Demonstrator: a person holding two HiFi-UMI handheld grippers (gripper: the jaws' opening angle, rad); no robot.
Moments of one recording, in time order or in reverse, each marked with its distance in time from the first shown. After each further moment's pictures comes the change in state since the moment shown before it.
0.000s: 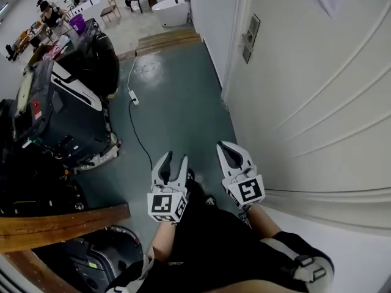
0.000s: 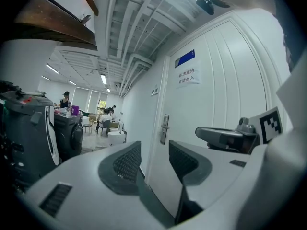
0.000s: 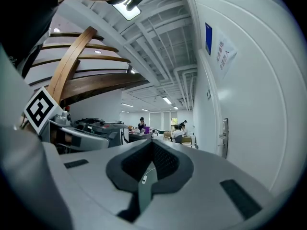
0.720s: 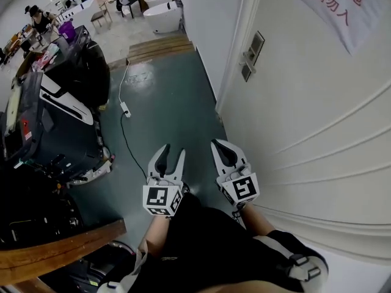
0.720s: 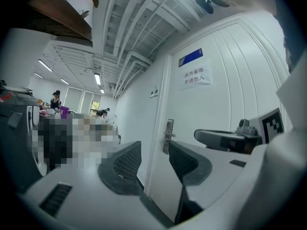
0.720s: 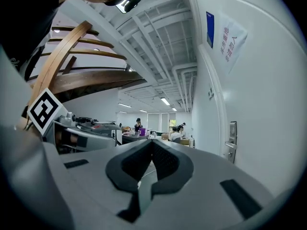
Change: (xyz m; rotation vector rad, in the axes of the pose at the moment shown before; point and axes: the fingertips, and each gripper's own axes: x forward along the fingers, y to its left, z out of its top) left arm 0.119 0.060 0.034 0.010 -0.029 -0.087; right arm 0.111 -0.052 0.008 -0.002 0.026 -0.045
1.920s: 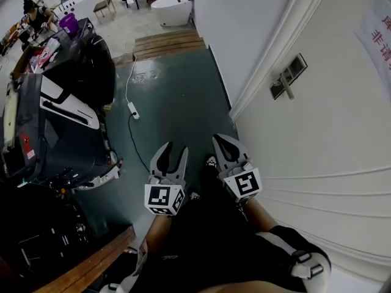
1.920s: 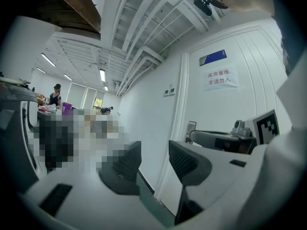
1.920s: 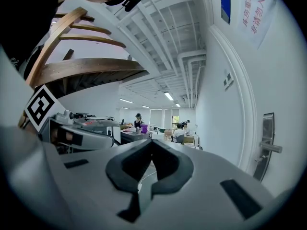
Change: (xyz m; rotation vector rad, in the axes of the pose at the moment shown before) left arm 0.077 0.170 0.024 -0.049 0.013 0.014; right arm 0.202 0.016 0.004 -0.019 -0.002 0.049
